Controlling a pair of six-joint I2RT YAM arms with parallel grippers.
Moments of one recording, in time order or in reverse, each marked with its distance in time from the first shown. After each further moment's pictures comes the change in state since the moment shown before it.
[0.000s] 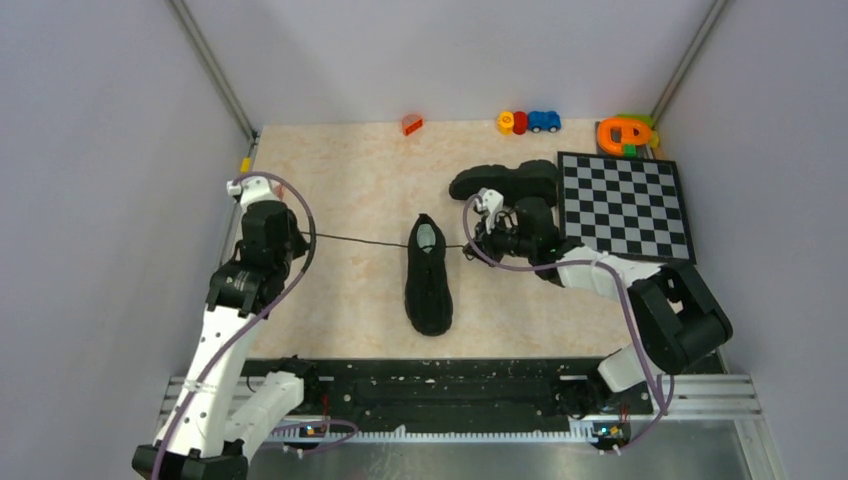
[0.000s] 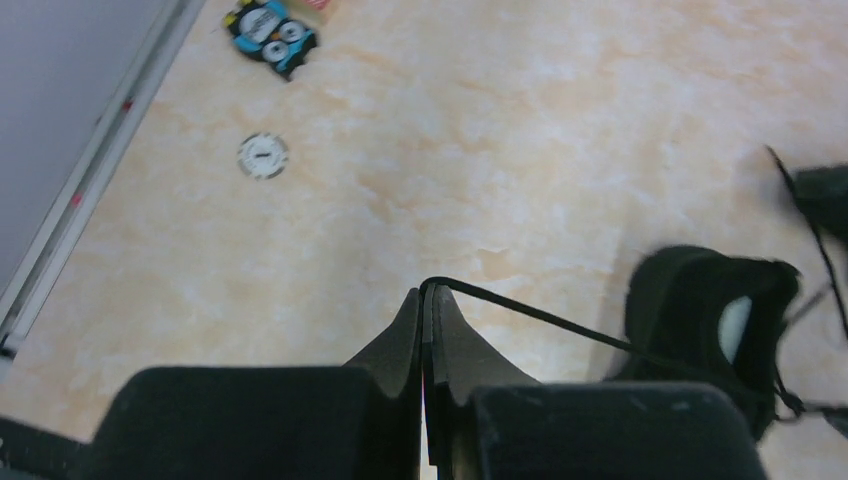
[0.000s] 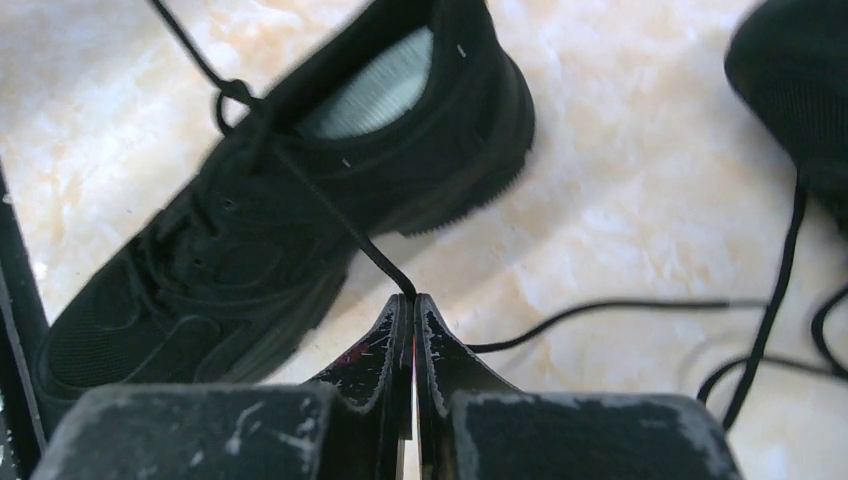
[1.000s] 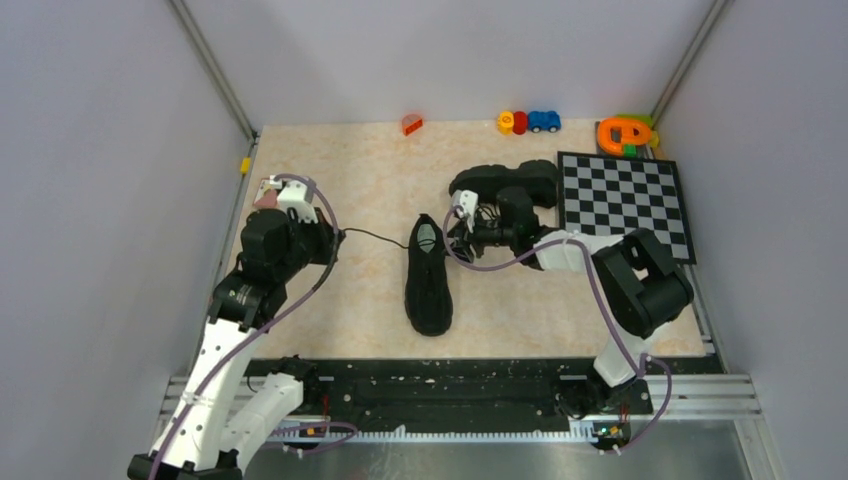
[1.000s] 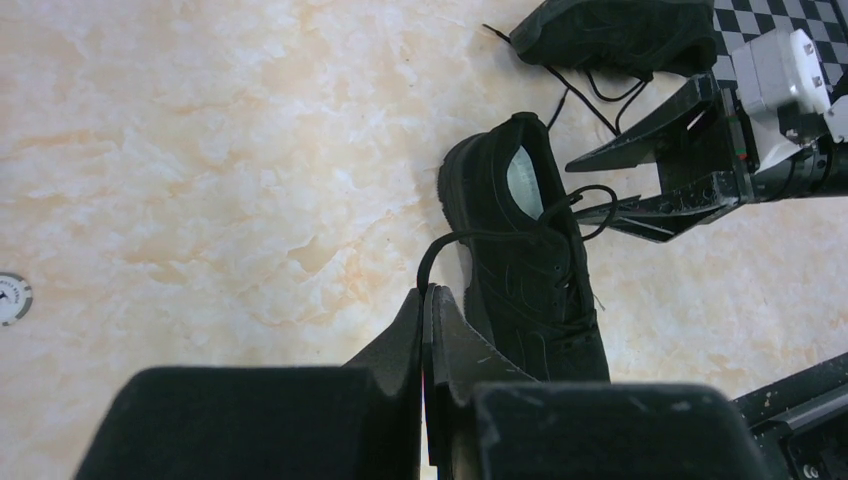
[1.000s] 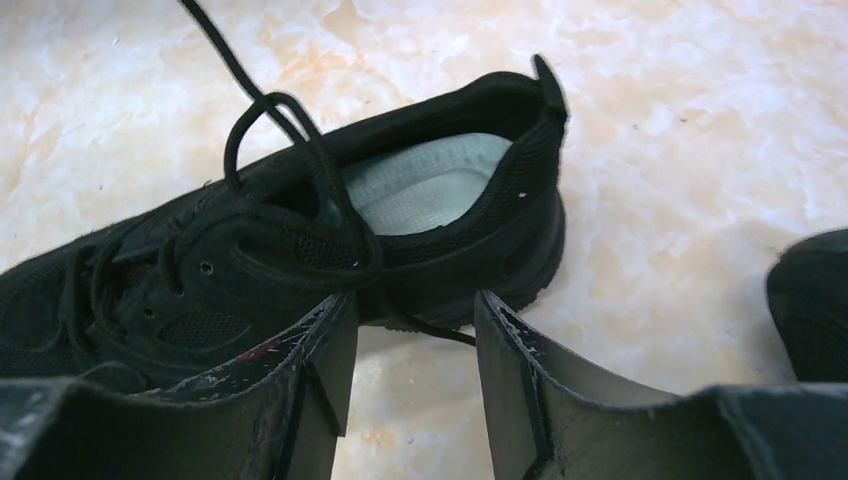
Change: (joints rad) left arm -0.047 -0.075 -0.114 0.171 0.472 0.167; right arm 0.019 0.216 0.135 0.092 -0.158 -0.212
